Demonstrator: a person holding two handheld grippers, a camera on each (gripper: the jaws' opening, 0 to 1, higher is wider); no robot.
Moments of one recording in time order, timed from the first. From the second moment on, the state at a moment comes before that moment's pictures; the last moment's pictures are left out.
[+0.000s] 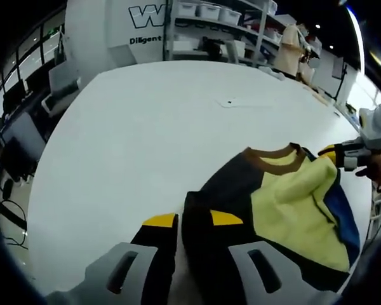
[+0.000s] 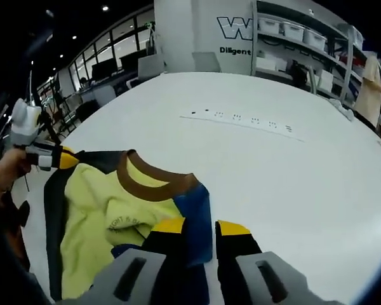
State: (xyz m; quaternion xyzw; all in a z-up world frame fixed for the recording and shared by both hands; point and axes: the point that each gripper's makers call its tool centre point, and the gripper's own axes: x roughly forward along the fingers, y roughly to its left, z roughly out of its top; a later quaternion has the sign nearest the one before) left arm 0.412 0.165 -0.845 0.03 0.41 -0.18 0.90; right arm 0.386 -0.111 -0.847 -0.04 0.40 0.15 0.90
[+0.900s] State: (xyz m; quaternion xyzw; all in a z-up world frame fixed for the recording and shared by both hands) left arm 0.413 0.169 -0.829 0.06 0.40 -0.17 0.90; right arm 0.405 -0.135 -0.824 -0.09 0.37 0.13 0.91
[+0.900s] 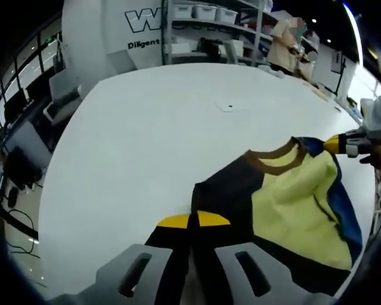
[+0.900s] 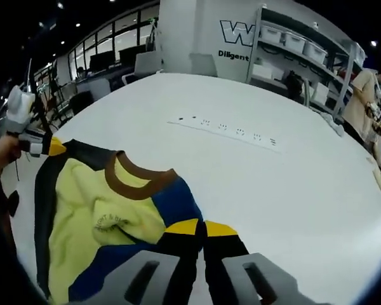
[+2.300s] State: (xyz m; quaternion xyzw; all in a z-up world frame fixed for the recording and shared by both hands) left arm 0.449 0.169 -0.860 0.09 0.39 -0.17 0.90; right arm 0.489 -0.142 -0.865 -0.15 0.35 0.14 0.91
